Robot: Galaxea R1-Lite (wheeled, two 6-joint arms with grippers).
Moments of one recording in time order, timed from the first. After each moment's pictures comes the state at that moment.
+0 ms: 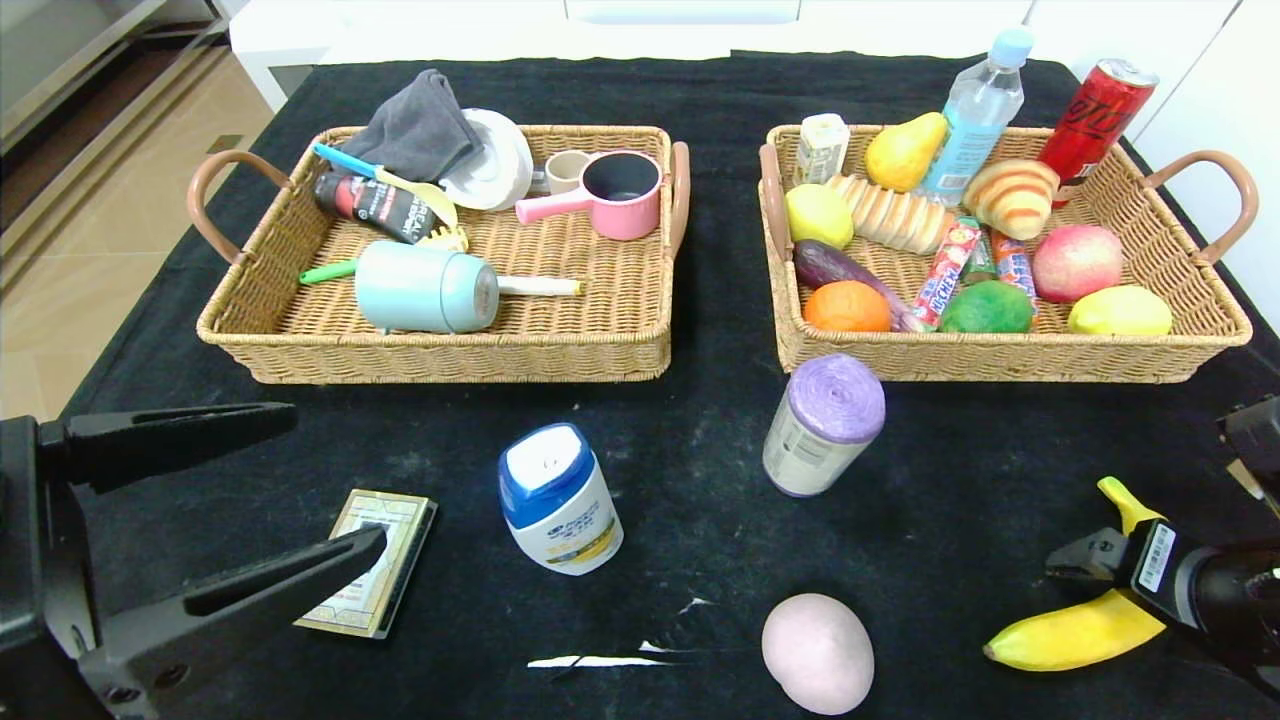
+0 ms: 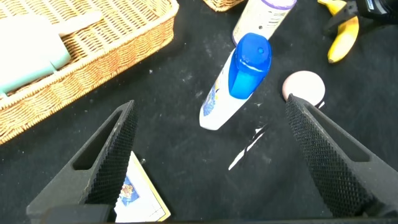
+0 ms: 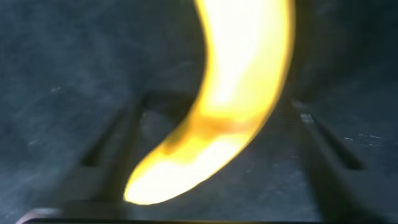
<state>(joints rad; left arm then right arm) -0.40 0.96 -0.71 -0.11 -0.31 0.16 0.29 1.40 -0.82 0.41 -0.16 0.96</state>
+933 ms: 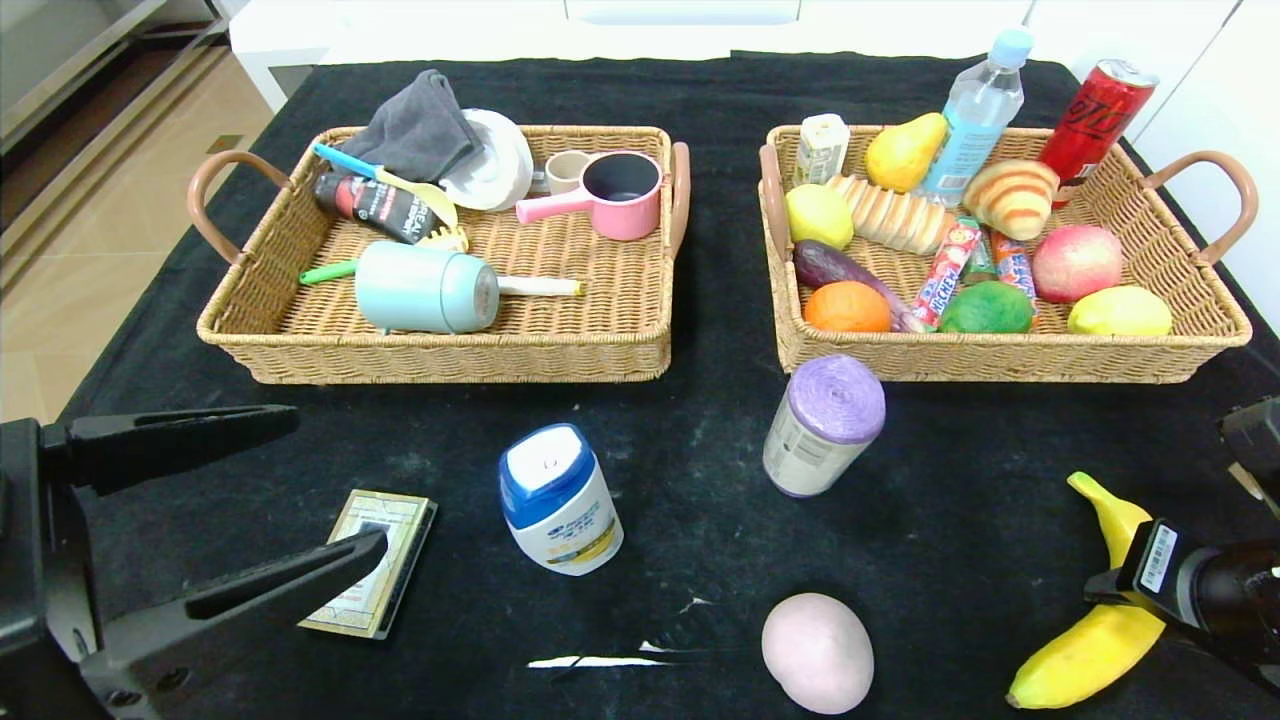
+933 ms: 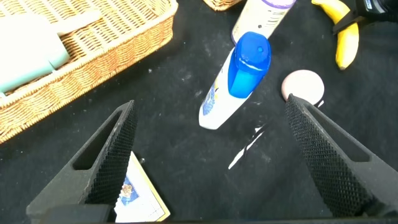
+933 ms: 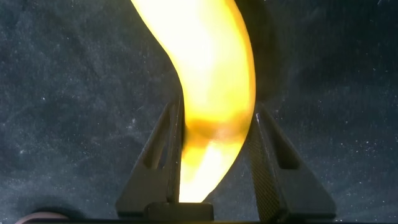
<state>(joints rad) -0.40 0.96 -0.71 -0.11 -0.31 0.16 0.29 1.41 -0.82 0.40 -0.16 0.95</state>
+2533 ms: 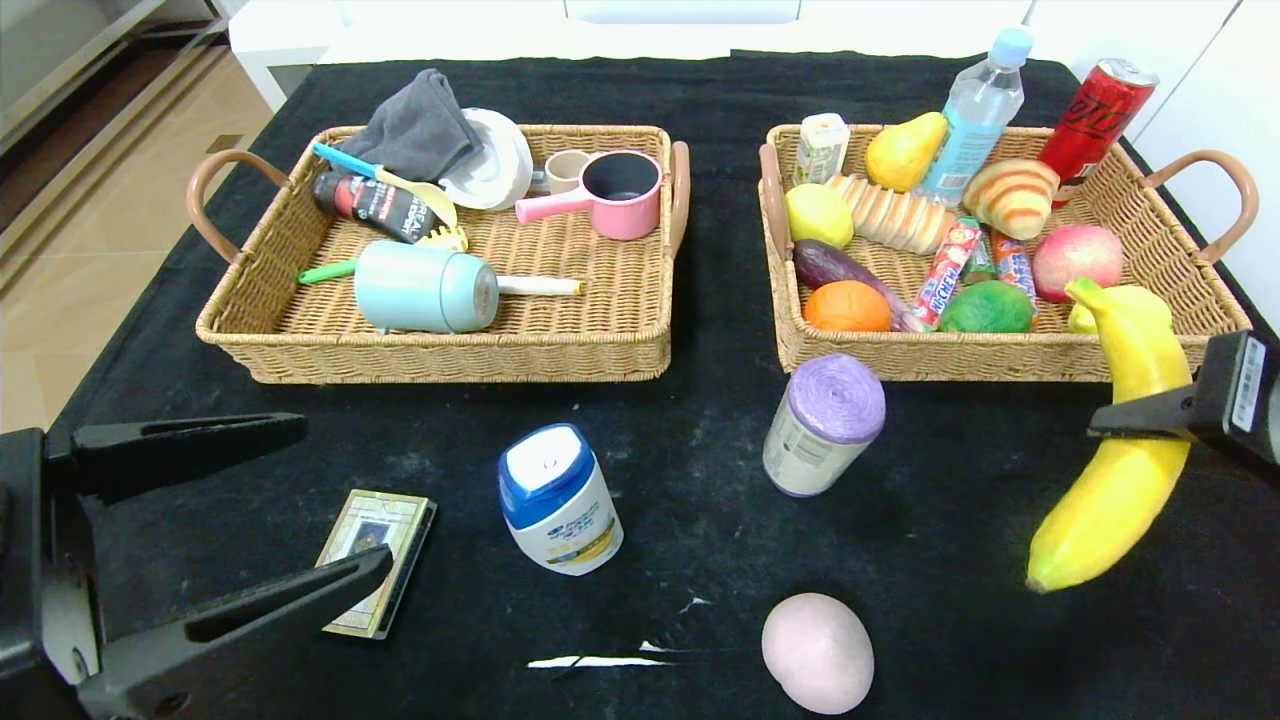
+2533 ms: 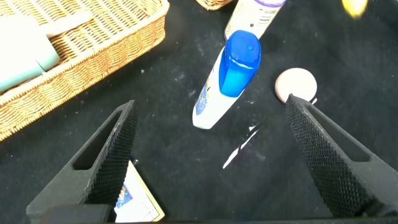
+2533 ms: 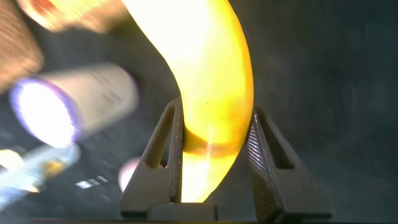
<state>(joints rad) -0.42 0.96 -0.70 -0.11 -0.31 0.16 0.42 1.34 -1.29 0.59 -0.17 0.76</state>
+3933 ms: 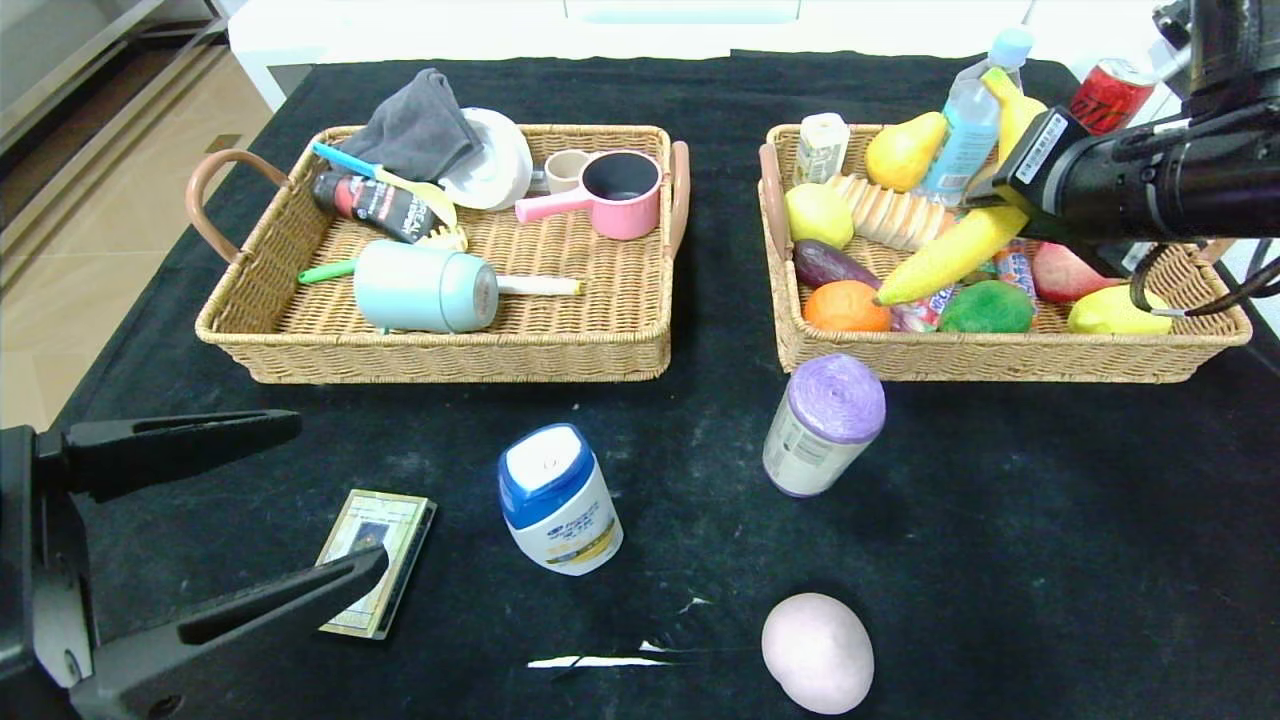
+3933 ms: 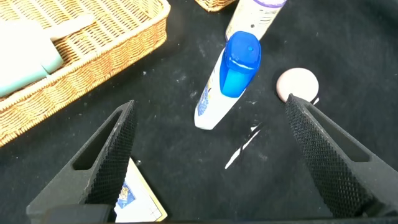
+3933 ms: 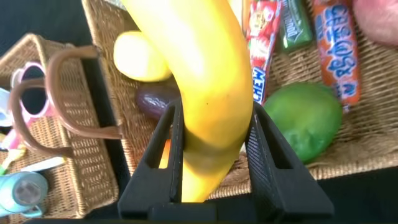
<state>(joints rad) -0.42 0.95 -0.69 -0.11 -0.31 0.17 0.36 1.74 -1.73 0.30 -0.25 0.69</state>
